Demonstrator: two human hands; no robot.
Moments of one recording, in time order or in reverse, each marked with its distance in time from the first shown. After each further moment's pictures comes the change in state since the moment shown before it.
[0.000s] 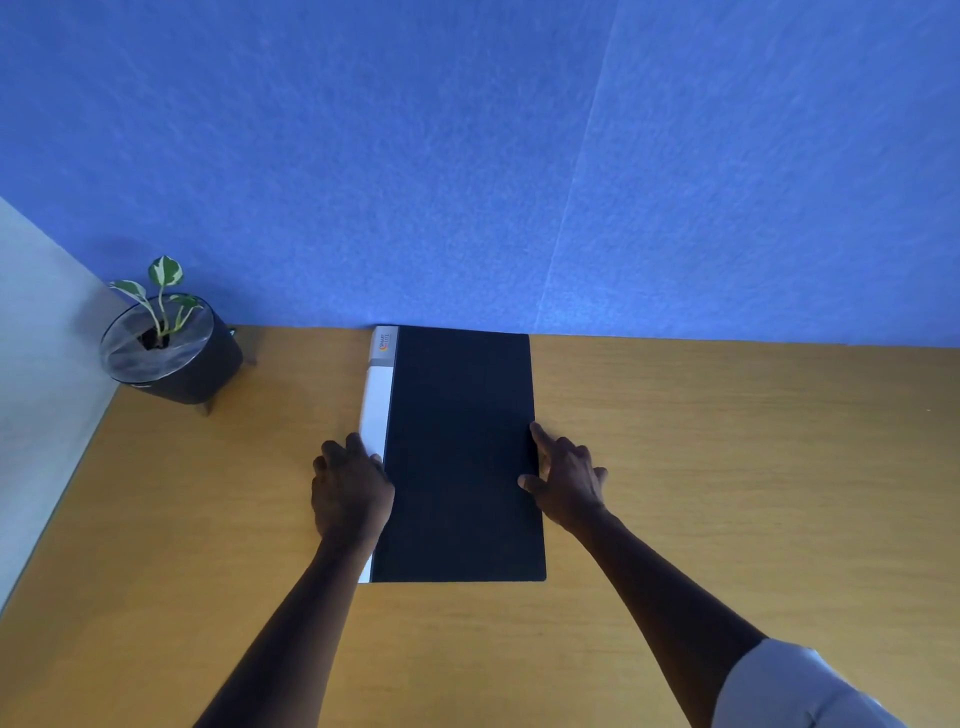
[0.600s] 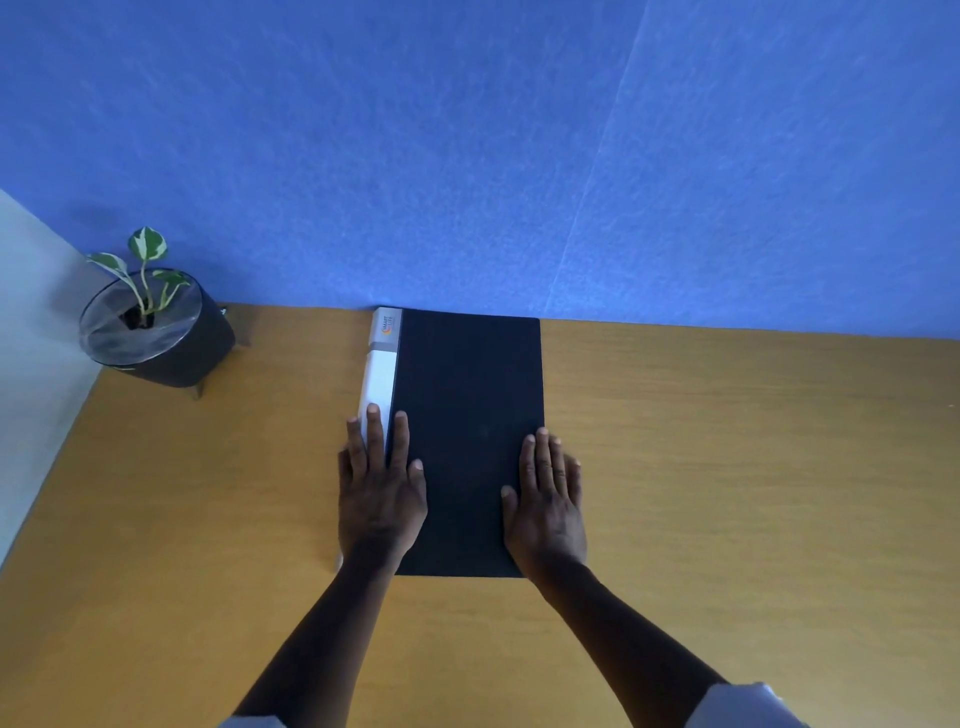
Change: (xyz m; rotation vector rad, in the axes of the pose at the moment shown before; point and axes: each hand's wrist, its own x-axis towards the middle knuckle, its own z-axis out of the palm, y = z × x) left_hand -0.015 -0.013 0.057 0.138 0.058 0.313; right_hand -0.033 -0.006 0.071 -0.164 0.207 -0.149
